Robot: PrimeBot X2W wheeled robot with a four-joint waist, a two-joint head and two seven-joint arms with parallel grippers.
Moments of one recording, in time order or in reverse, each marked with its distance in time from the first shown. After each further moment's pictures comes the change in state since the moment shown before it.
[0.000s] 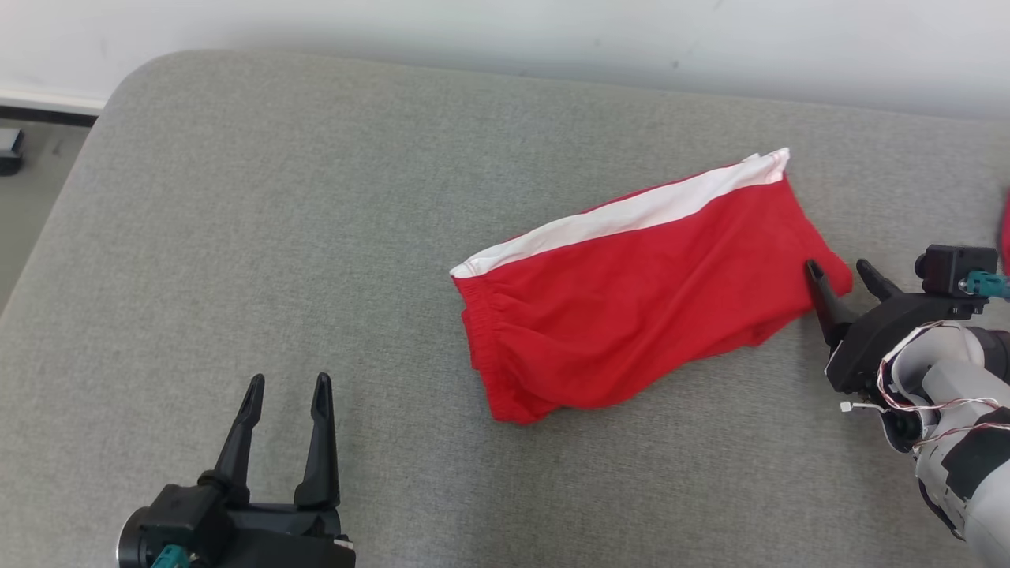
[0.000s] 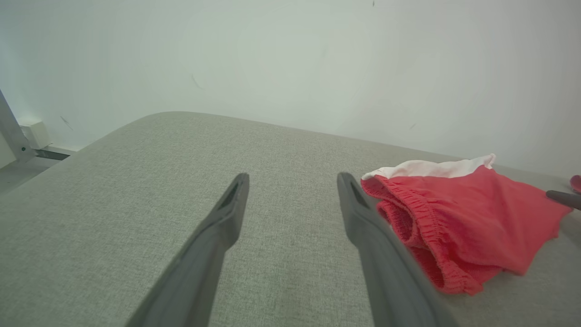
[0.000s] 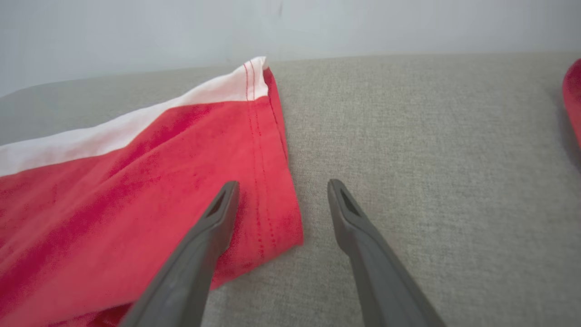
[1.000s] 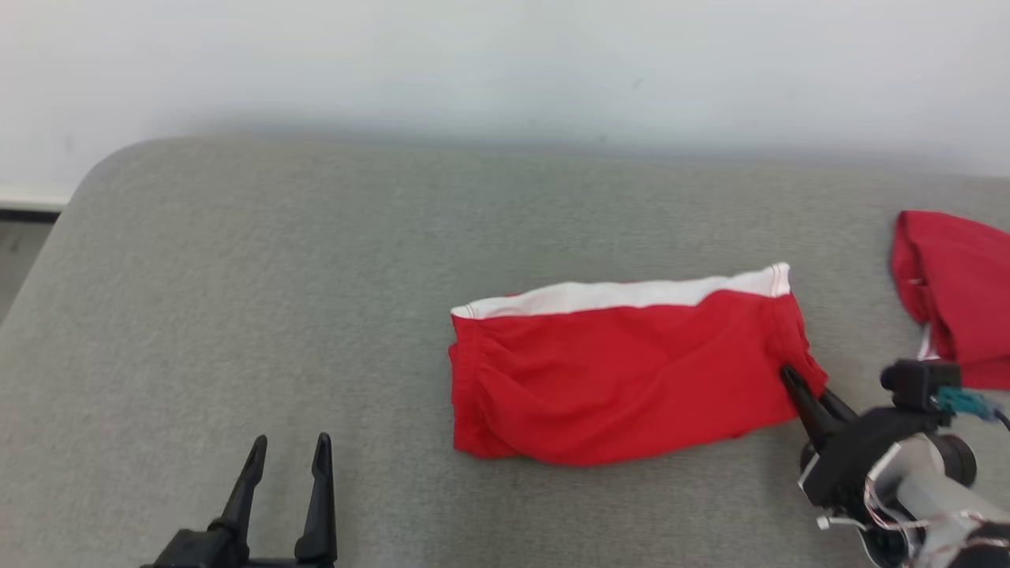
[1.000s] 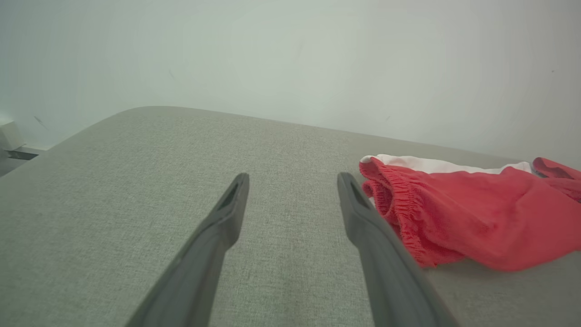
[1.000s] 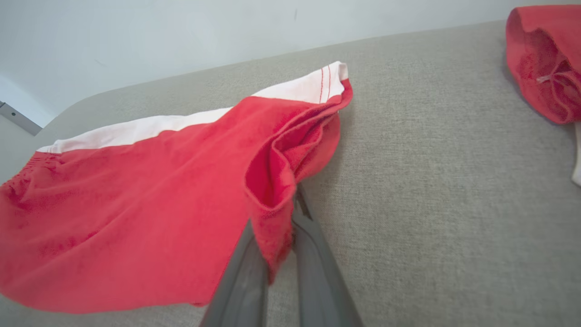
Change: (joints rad) left arm 0.072 -0.001 0.011 0.066 0.026 -0.010 0.000; right arm 0.248 -0.055 0.040 -0.258 0.097 0.000 -0.048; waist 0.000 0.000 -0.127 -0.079
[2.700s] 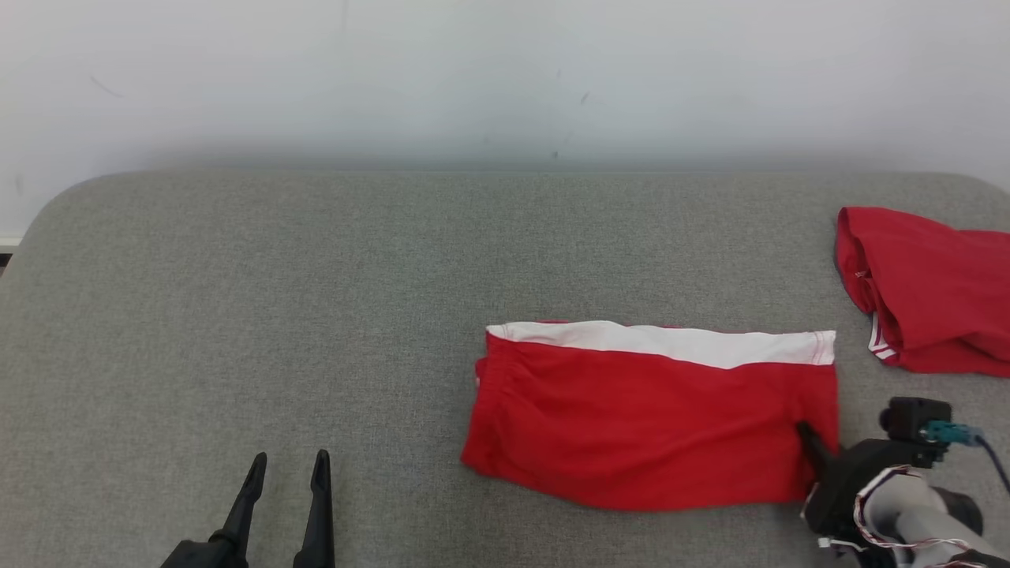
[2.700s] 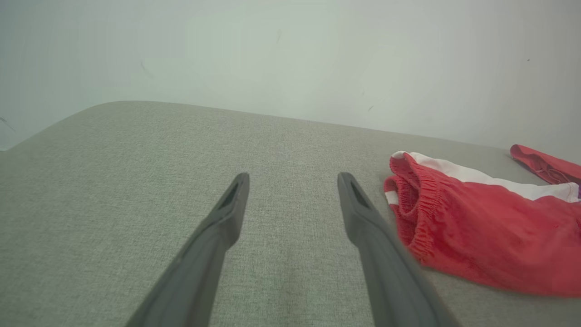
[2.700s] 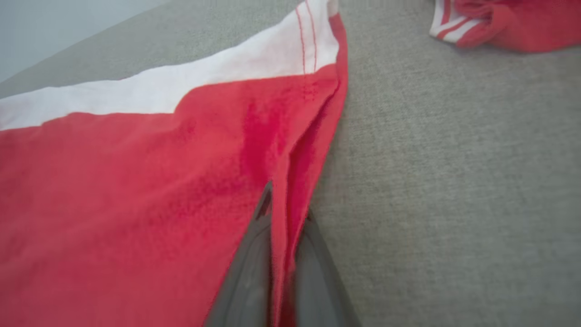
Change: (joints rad) left arm 0.018 0.000 0.010 0.030 0.005 -0.006 0.000; right arm 0.076 0.156 -0.271 0.231 -0.170 0.002 0.144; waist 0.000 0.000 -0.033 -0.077
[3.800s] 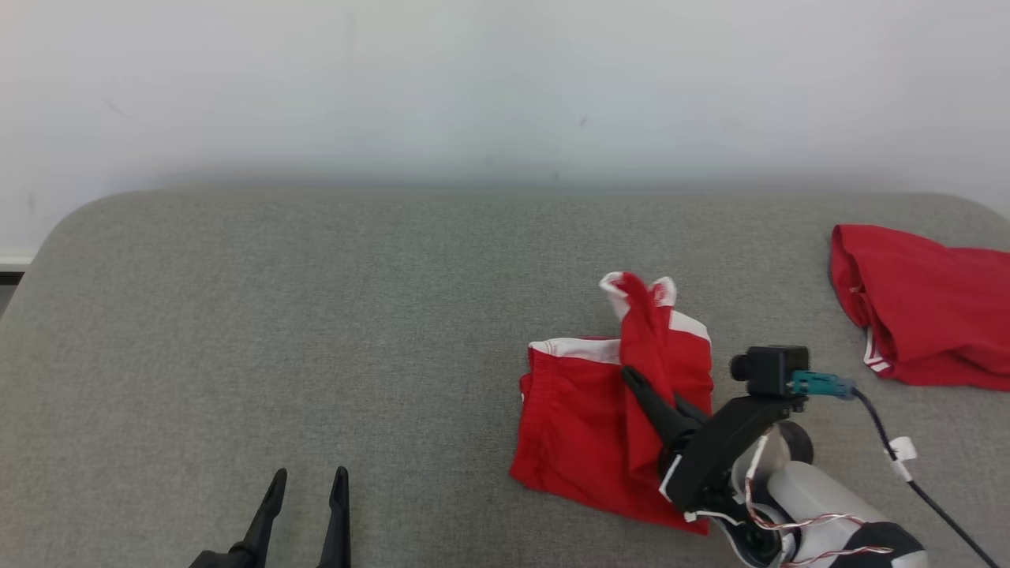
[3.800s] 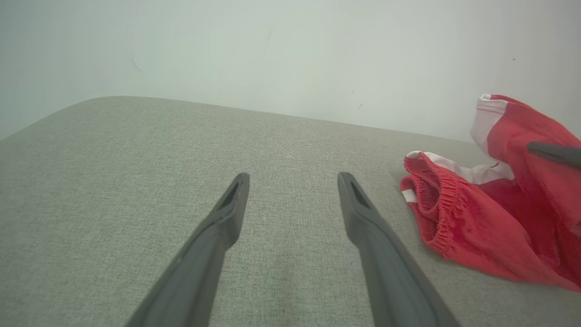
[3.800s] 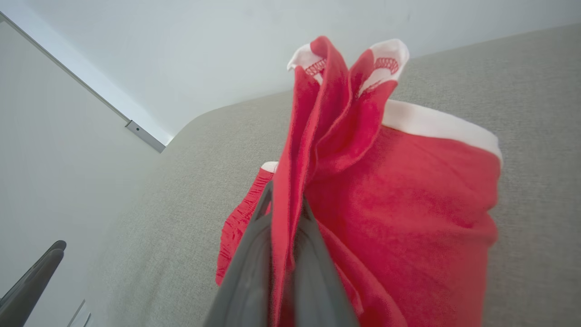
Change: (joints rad) left arm 0.018 0.000 -0.032 0.022 -0.009 0.000 0.000; right arm -0.006 0.048 0.110 -0.464 0.060 -0.001 0.063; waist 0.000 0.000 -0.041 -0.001
